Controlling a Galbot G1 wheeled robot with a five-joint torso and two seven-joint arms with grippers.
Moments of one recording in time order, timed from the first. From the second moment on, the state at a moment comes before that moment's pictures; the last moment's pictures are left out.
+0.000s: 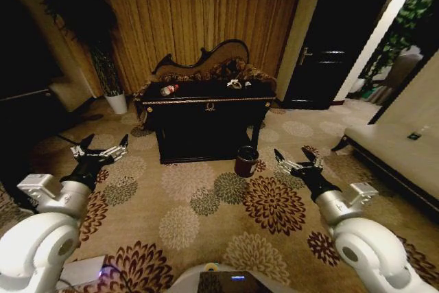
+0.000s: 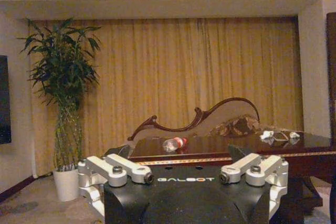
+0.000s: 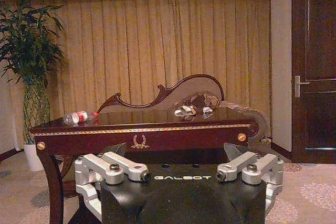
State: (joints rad) left arm 1.56 -1.02 -0.99 -2.50 -0.72 0.45 -0.20; right arm -1.67 1.00 0.80 2.50 0.72 -0.34 0.23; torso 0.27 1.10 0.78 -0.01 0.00
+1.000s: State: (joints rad) left arm 1.57 -1.03 -1.00 -2.50 -0.72 0.43 -0.19; right arm -1.67 1.00 0.80 2.50 0.72 -0.33 0.23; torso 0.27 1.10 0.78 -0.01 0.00
